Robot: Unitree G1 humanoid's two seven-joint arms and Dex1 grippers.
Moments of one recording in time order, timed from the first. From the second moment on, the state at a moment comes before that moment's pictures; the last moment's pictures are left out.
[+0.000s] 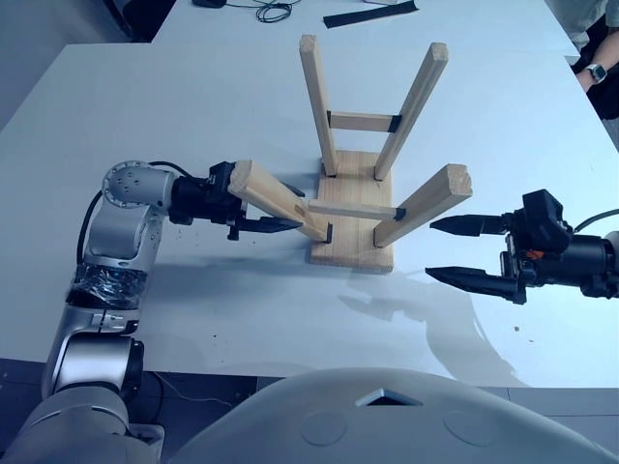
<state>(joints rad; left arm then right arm) -0.33 0.66 -0.09 0.06 -0.49 0.01 -1.49 0.19 -0.97 -0.32 -0.69 0.96 0.77 1.01</state>
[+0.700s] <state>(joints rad) -0.39 0.68 -0.16 0.01 -0.45 0.14 -1.48 0.17 -0.96 -0.27 -0.69 0.93 0.75 0.99</state>
